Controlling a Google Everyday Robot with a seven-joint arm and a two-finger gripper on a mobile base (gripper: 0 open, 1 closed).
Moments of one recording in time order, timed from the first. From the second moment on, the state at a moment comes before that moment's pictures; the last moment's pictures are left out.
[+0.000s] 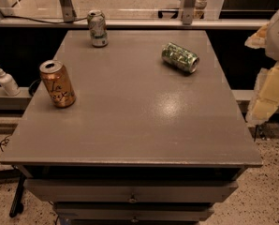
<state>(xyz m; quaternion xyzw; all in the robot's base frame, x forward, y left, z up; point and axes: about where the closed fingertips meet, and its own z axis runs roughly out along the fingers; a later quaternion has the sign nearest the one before) 0.438 -0.217 0.976 -0.60 0.78 -0.03 0.16</state>
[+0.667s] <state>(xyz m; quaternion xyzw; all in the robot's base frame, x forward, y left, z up) 0.448 -0.193 0.966 -0.60 0.78 0.01 0.19</state>
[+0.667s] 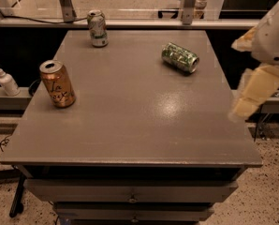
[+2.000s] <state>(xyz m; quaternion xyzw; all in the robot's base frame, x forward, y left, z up) 0.497 -0.029 0.934 -0.53 0.71 0.27 0.38</state>
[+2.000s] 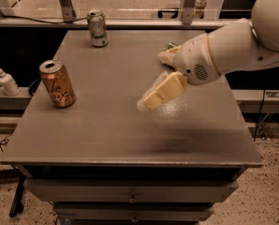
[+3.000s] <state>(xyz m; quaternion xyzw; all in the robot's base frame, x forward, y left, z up) 0.539 0.072 0.902 -0.52 0.66 0.36 0.41</state>
